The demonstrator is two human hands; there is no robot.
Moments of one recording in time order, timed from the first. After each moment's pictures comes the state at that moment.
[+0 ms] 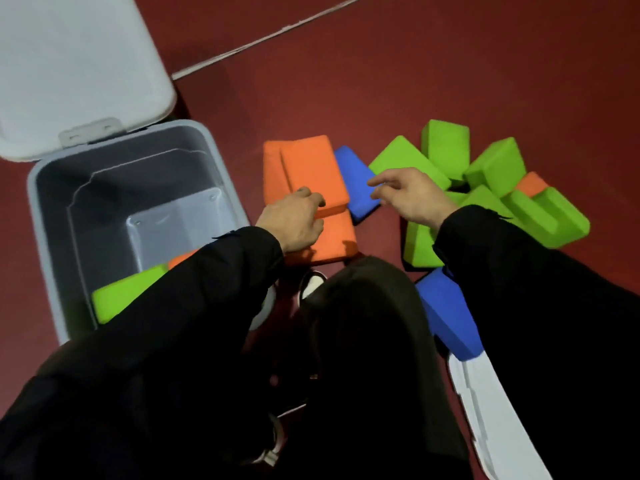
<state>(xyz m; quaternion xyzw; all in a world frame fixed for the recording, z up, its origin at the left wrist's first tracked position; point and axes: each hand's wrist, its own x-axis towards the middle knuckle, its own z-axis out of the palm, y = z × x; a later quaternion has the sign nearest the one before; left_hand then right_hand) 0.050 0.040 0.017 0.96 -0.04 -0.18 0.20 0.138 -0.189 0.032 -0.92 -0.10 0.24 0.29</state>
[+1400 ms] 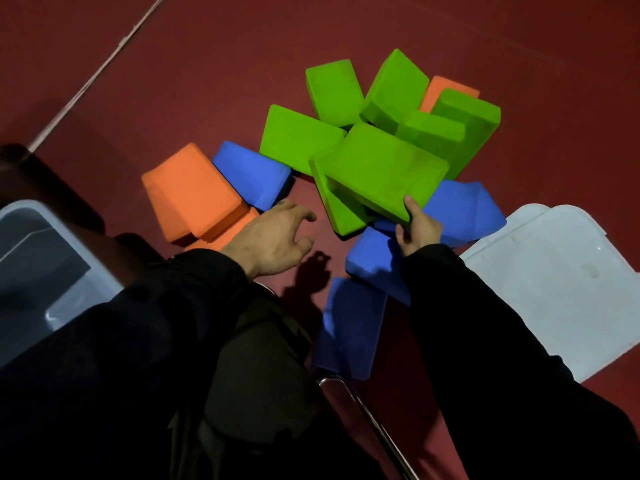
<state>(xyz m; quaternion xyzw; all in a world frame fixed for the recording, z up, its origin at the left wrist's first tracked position) 0.088 -0.167 0.002 0.92 -0.25 -0.27 0.15 0.064 -0.439 -0.142 -0.41 0.54 -0.05 0.73</state>
